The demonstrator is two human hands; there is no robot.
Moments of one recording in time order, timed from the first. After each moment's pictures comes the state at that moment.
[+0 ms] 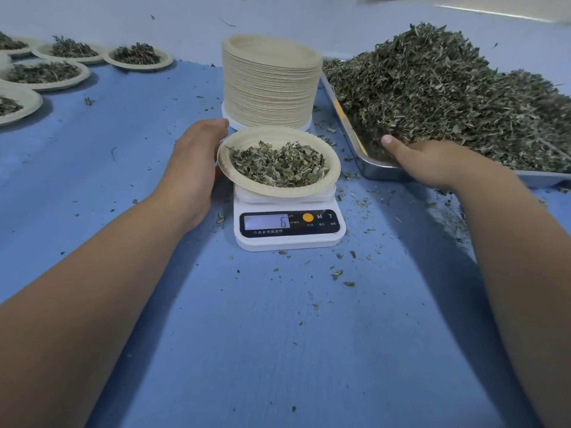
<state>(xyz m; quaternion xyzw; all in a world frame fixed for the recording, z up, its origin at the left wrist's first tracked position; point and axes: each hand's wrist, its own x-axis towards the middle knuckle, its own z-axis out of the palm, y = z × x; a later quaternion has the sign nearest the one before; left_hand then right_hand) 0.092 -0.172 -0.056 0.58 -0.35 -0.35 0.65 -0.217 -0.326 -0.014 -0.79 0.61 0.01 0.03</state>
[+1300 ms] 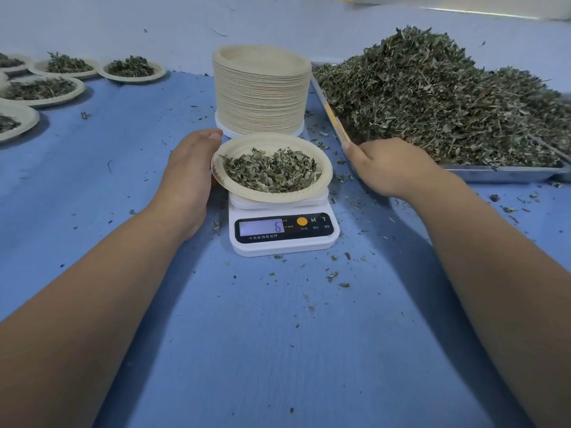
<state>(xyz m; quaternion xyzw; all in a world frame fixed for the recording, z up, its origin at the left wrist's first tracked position) 0.093 -0.173 -0.062 0.59 -0.35 -0.32 0.66 -0.177 -0.318 -0.033 -0.86 0.50 -0.08 -0.02</state>
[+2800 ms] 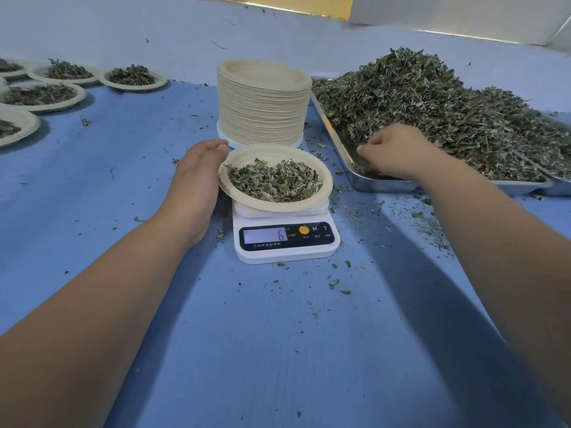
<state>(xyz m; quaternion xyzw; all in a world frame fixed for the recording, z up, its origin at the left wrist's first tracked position) 0.091 -0.173 -0.059 0.59 -0.35 -0.34 0.64 -0.180 -0.345 -0.001 -0.81 0.56 -0.15 0.08</state>
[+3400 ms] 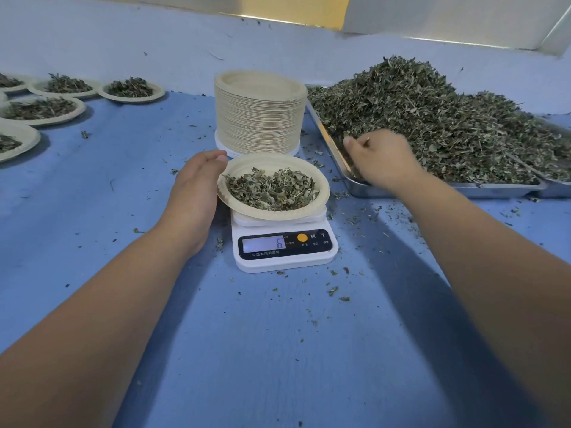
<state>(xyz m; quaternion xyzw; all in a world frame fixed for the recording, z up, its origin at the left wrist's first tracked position) 0.092 -0.172 -0.059 0.59 -0.34 -0.34 0.65 -0.163 -0.331 -0.013 -0.80 0.53 -0.26 0.06</state>
